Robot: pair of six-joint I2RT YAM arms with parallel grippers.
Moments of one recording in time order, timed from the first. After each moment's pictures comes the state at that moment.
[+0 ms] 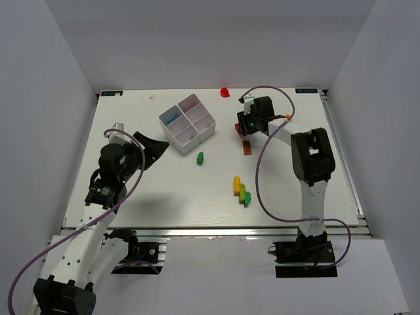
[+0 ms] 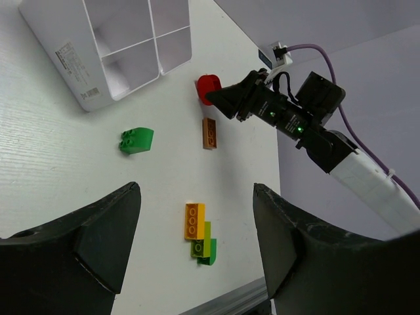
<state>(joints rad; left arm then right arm) -0.21 0.76 0.70 -0.21 0.19 -0.90 0.32 2.14 1.51 -0.10 -0.26 -0.13</state>
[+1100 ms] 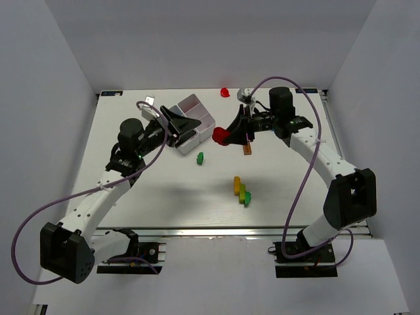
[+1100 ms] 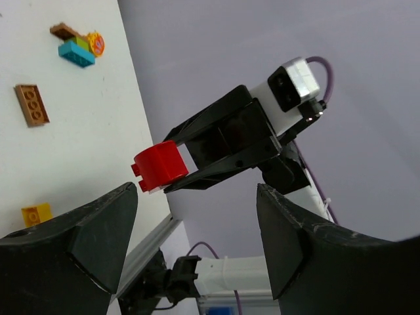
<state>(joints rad) -0.36 1.12 0.88 0.23 0.48 -1.21 0.38 1.56 1.30 -0.19 -1.20 -0.17</state>
